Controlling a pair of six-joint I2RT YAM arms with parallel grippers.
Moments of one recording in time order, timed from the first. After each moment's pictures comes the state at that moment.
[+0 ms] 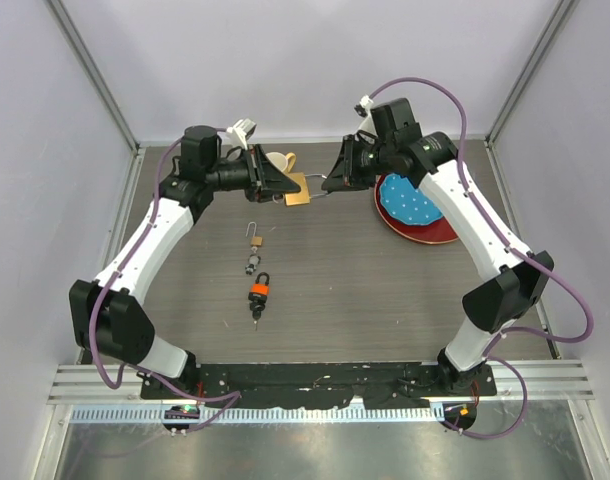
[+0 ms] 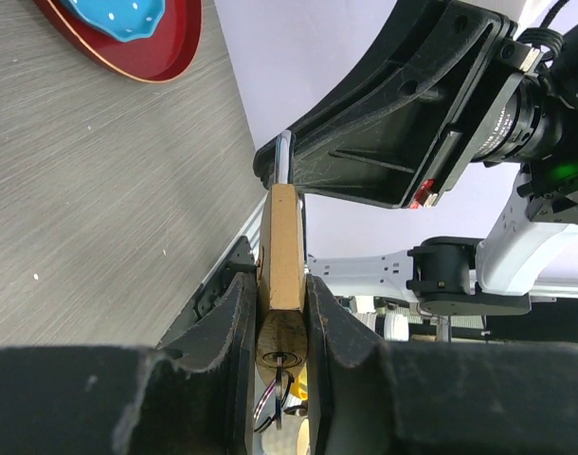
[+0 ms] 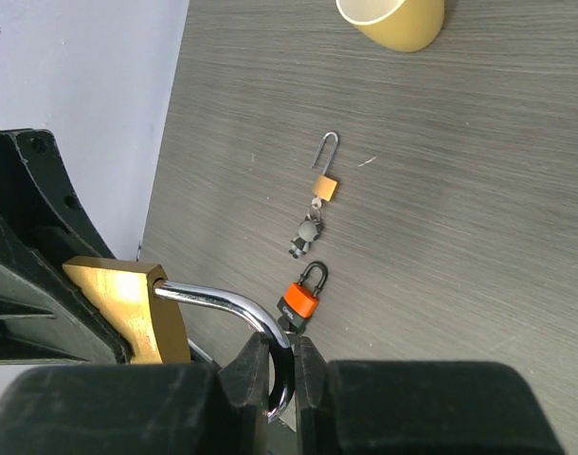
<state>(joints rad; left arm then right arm) -0.31 1.48 1.36 -0.25 0.94 -0.94 0.47 1.70 1.88 -0.91 -0.43 0.52</state>
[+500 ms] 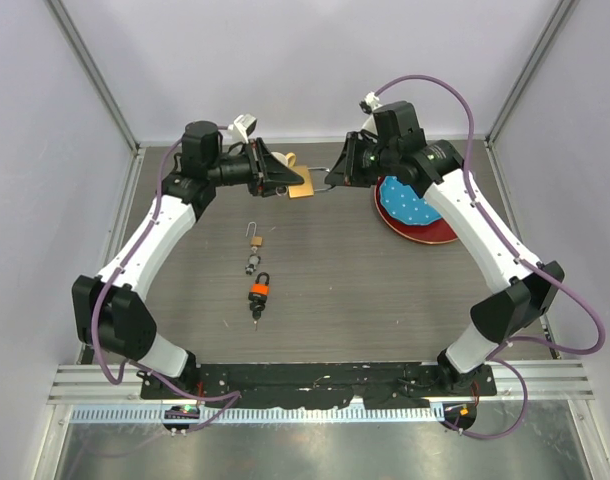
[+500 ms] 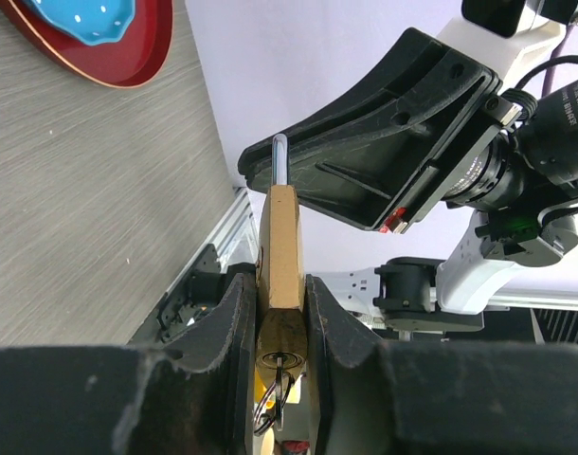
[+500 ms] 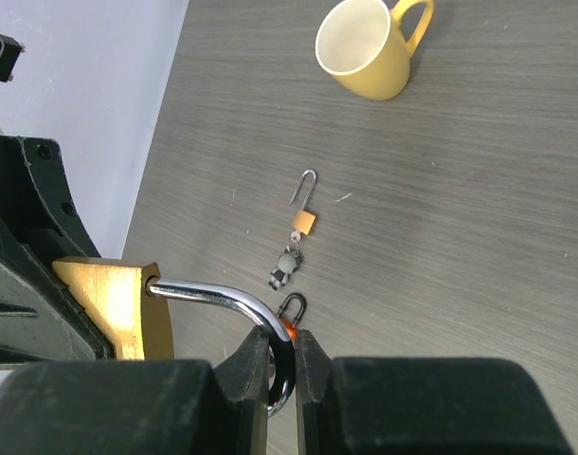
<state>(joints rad) -0.31 1.51 1.39 -0.20 0.94 -1.06 0.50 1.62 1.80 -0.81 -0.30 0.52</state>
